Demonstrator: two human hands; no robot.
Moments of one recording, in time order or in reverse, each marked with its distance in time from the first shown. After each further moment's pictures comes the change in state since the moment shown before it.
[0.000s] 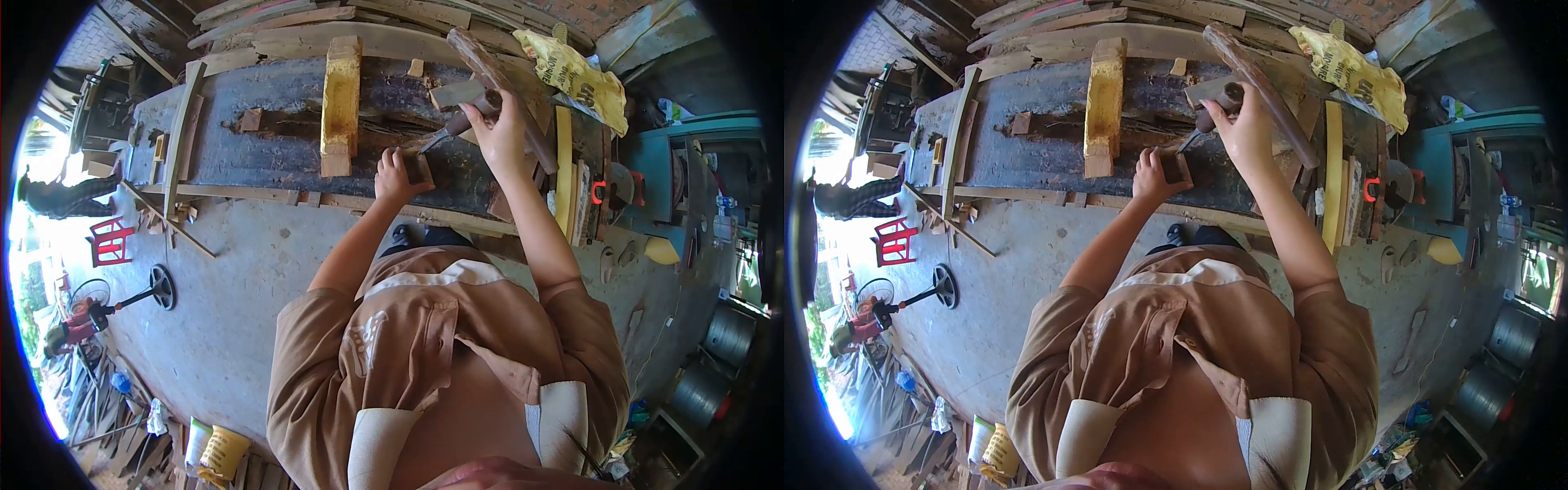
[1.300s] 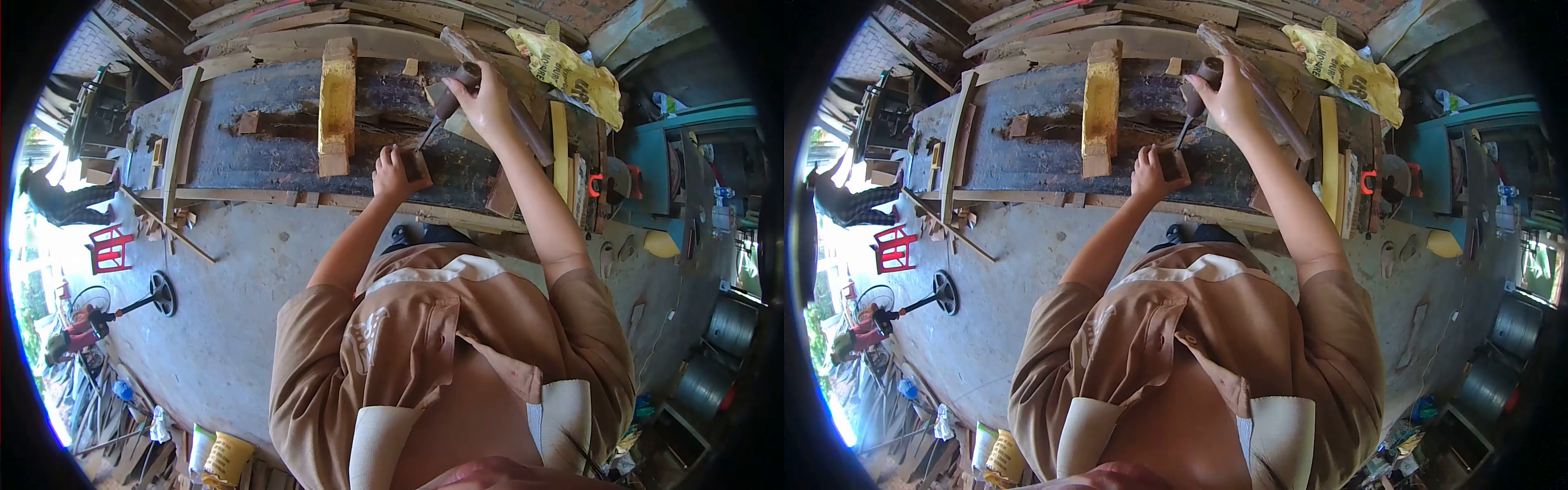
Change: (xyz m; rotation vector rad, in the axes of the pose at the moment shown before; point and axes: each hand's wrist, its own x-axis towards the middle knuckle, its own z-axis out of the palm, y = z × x) left_hand 0.000 -0.002 0.001 0.026 -0.016 0.005; right_hand 0.034 -0.004 0.011 -0.109 -0.104 -0.004
